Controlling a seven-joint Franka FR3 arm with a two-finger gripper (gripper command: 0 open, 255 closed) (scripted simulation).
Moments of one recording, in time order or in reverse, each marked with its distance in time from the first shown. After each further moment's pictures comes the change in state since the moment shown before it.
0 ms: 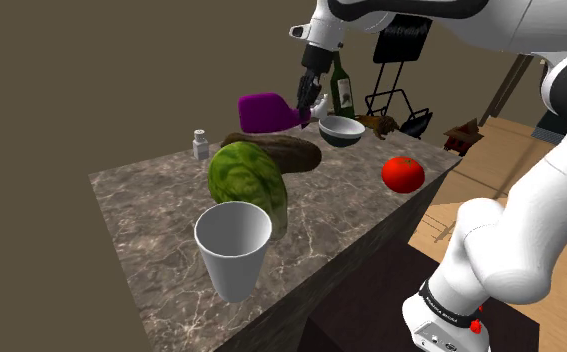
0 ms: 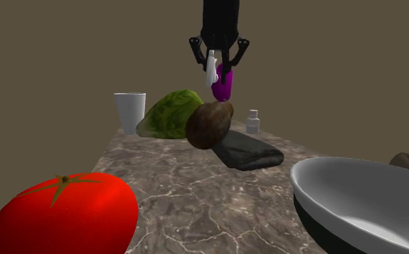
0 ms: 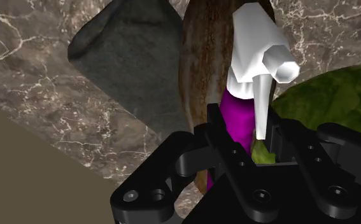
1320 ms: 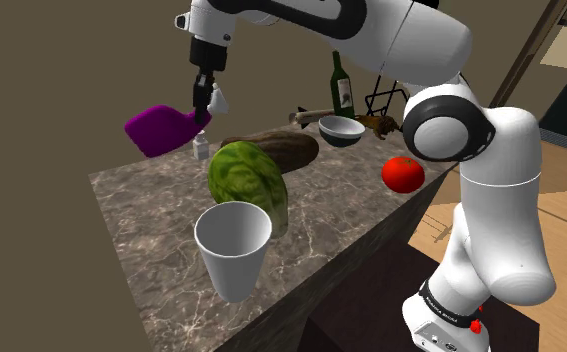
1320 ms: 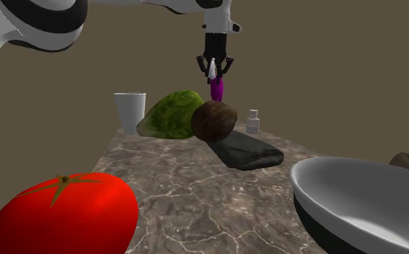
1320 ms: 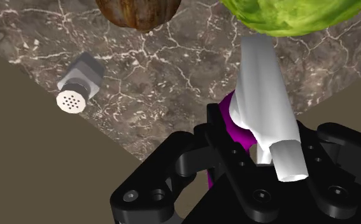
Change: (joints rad) arm 0.106 0.638 0.135 0.818 0.130 -0.141 0.308
